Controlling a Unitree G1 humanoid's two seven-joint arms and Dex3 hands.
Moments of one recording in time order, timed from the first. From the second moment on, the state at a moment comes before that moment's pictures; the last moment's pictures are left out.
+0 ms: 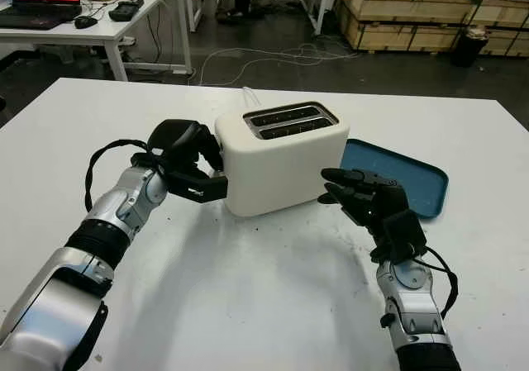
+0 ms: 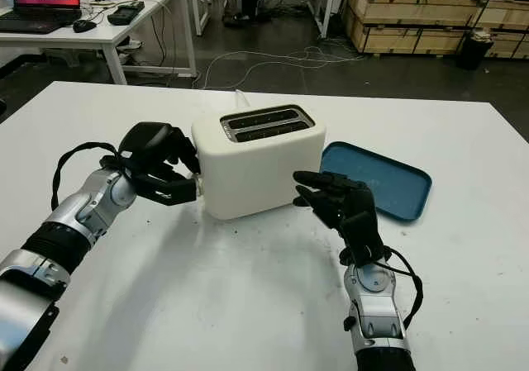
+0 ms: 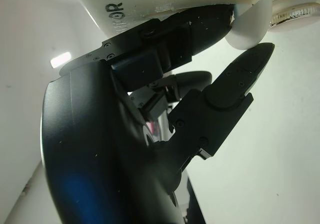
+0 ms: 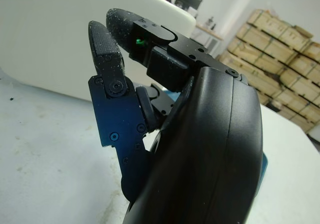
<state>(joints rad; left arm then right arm) -0.70 0.44 -0.42 0.71 0.67 -0.25 0.11 -0.07 -0.08 -0.04 0.17 0.01 -0.19 0.06</state>
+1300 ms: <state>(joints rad) -0.46 0.53 -0.42 0.32 0.67 -0.13 0.23 -0.06 -0.08 -0.05 0.17 0.01 -0.17 0.06</state>
